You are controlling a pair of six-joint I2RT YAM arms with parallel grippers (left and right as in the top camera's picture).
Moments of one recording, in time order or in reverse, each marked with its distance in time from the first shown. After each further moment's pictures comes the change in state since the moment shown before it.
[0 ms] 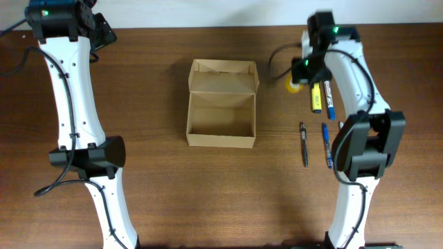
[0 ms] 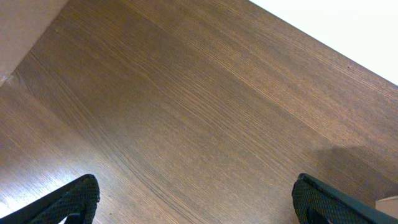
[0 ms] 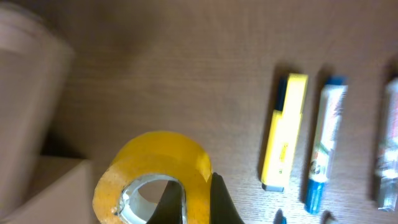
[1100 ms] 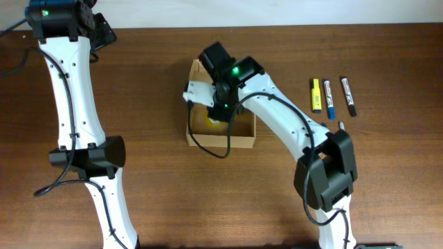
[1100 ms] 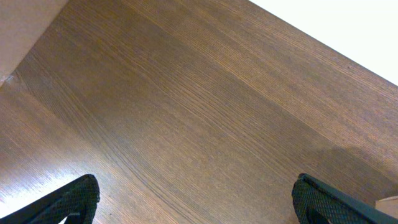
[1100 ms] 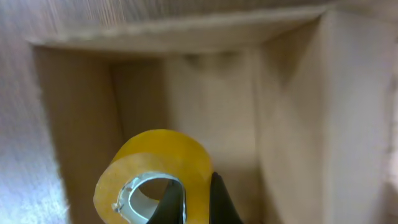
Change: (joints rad) left arm 0.000 0.000 0.000 0.000 0.000 0.000; right arm 0.524 -0.115 -0.277 0.190 -0.083 -0.856
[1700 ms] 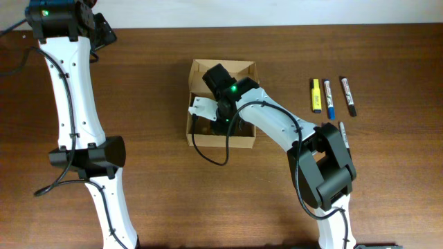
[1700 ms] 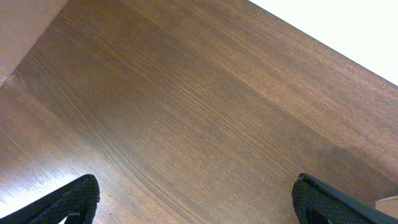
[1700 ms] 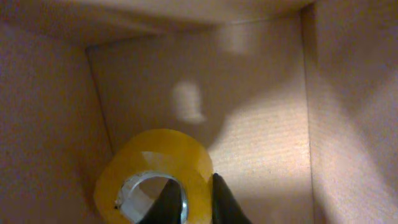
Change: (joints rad) left arm 0.000 0.000 0.000 0.000 0.000 0.000; right arm -0.002 0.011 -0.212 0.185 0.000 0.078
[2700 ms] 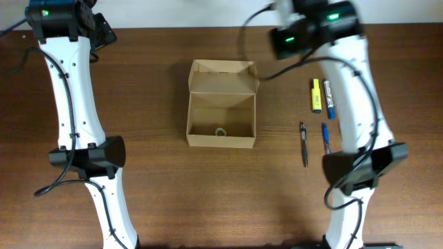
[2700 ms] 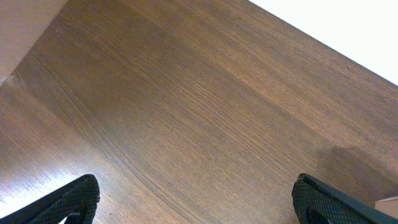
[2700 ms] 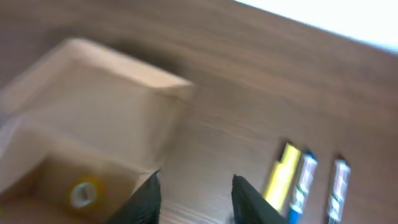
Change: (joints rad) left arm 0.000 0.000 0.000 0.000 0.000 0.000; right arm -0.388 0.002 0.791 -0.499 0.115 0.665
